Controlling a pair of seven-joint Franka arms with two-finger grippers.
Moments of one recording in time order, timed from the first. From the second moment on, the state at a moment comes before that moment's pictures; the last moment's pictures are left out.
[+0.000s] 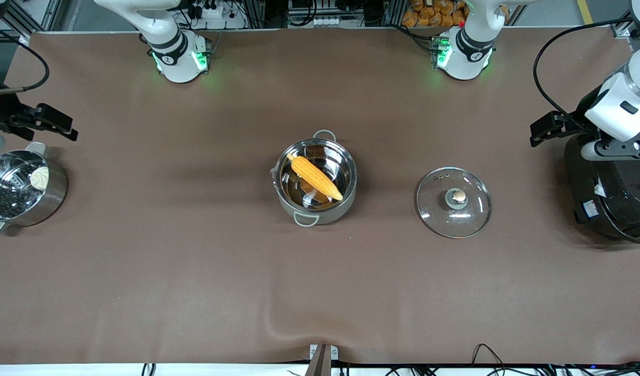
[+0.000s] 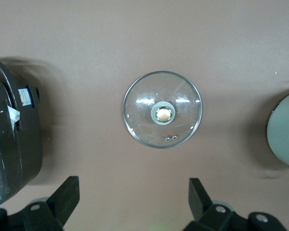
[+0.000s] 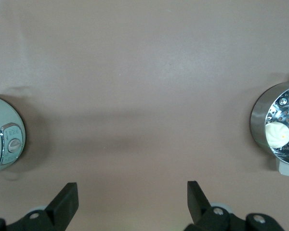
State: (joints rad) left arm -0.01 0.03 -0.11 -1.57 0.01 1.56 -0.11; right arm -0.03 -0.03 -0.02 -1.61 0.04 1.54 -0.01
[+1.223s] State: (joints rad) left arm -0.01 0.03 -0.11 -1.55 0.01 1.56 -0.06; right arm -0.07 -0.03 -0.01 -1.61 0.04 1.54 -0.06
